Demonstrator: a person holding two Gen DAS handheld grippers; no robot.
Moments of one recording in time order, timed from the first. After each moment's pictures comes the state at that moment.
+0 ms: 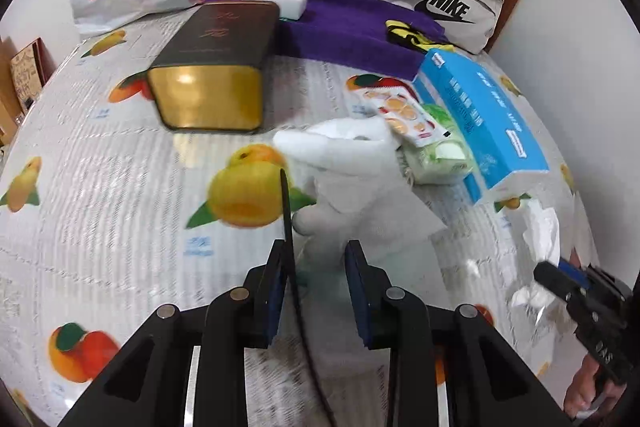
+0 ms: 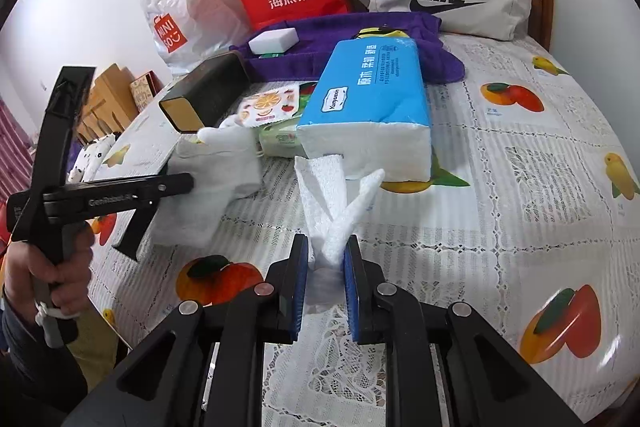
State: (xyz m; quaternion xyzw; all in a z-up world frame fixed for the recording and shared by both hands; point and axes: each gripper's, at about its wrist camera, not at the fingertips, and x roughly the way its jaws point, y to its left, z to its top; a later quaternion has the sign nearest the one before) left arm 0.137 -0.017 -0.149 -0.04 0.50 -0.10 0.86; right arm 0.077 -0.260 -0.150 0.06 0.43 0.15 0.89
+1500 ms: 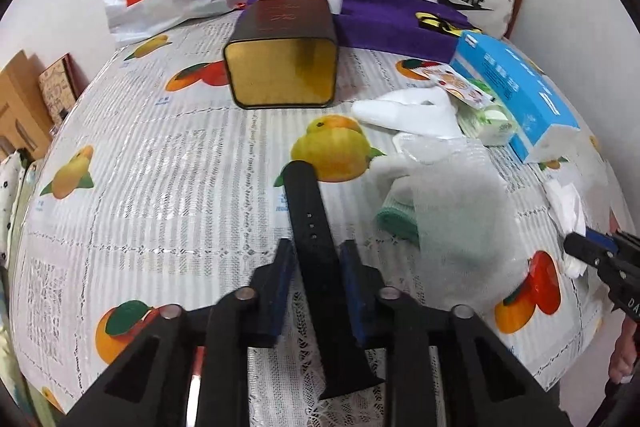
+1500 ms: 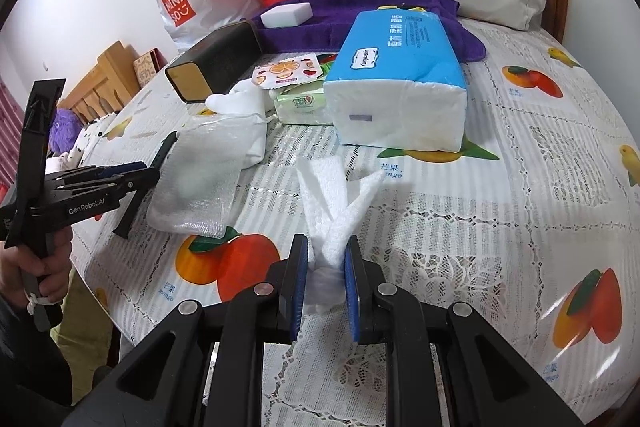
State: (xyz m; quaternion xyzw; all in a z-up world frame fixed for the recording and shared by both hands) left arm 0.110 0.015 -0.161 0.01 0.48 -0.05 0.88; right arm 0.073 -0.239 -0.169 0.04 0.45 0.16 0.88
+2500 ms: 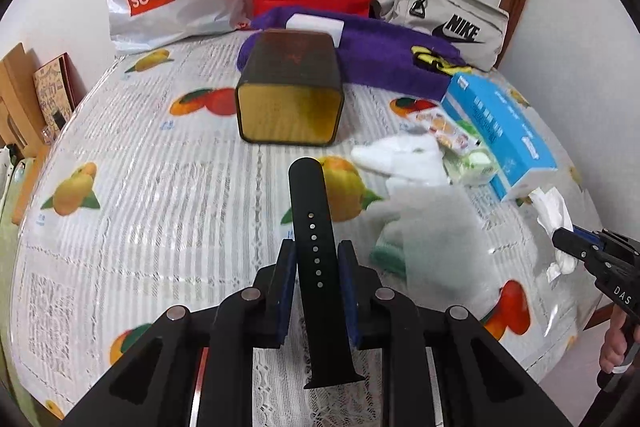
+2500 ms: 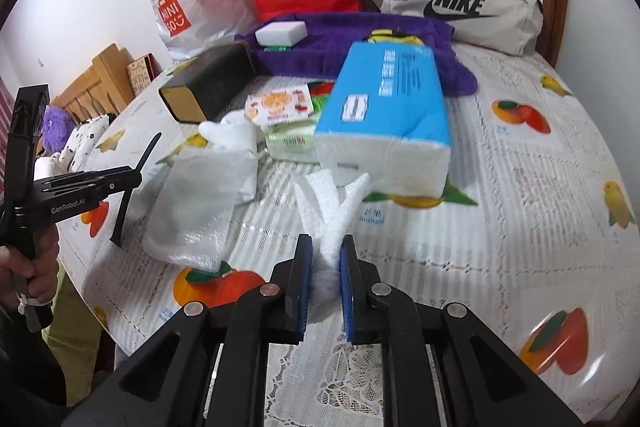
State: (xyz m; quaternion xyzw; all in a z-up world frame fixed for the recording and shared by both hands) left arm 0.117 0.030 -0.134 -0.02 0.45 -0.08 0.89; right arm 0.088 -0.241 -0.136 0.01 0.43 0.15 0.89
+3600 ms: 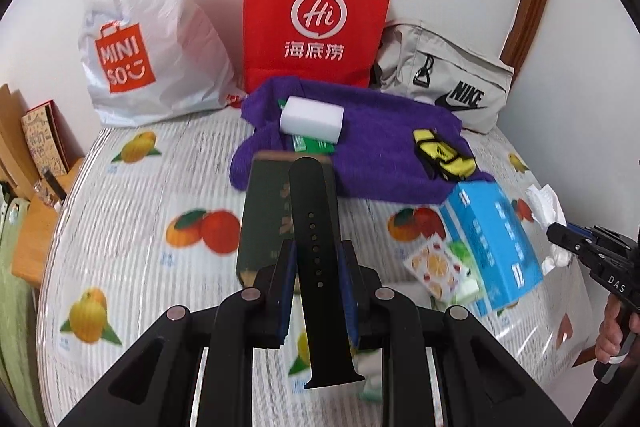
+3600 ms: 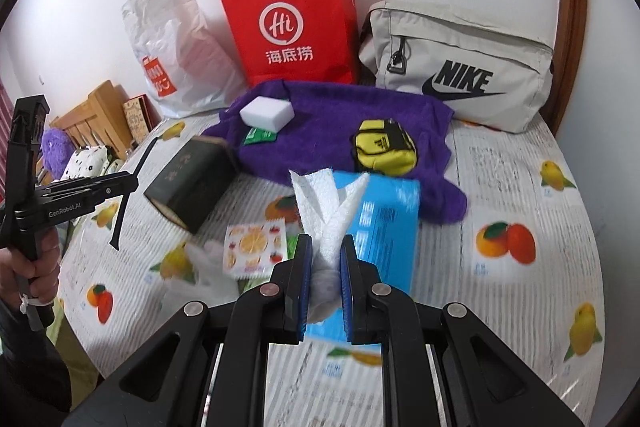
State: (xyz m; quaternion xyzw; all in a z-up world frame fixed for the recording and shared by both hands) left arm 0.212 0.031 -0.062 -0.03 0.42 -0.09 0.90; right arm 0.190 -0.253 -0.064 0.01 0.40 0.15 0.90
